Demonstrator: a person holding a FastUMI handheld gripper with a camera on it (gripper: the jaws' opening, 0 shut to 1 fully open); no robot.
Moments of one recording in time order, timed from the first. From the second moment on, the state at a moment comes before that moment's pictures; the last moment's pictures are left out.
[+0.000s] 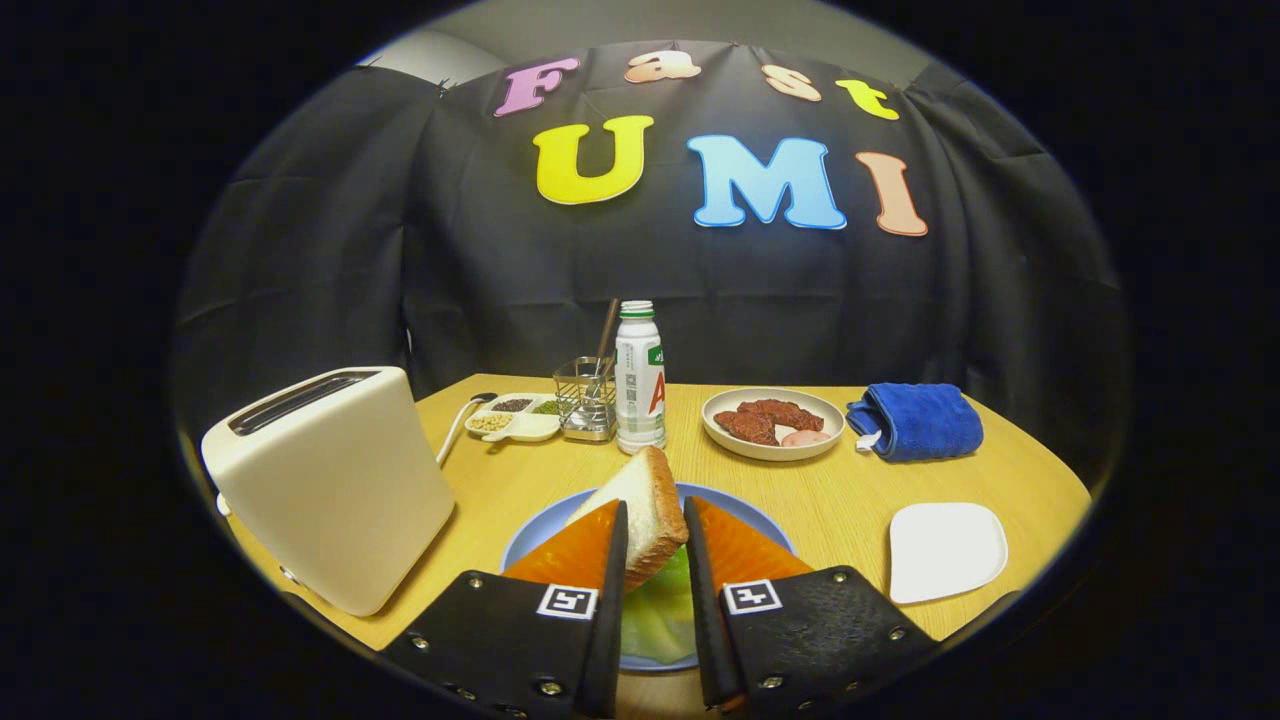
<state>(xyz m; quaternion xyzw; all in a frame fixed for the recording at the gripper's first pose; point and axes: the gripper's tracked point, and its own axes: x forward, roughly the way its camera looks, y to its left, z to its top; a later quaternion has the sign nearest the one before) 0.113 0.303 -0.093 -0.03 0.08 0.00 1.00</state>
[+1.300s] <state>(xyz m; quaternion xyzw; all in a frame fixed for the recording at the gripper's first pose) 0.053 0.148 -0.021 -0.01 -0.01 0.05 1.00</state>
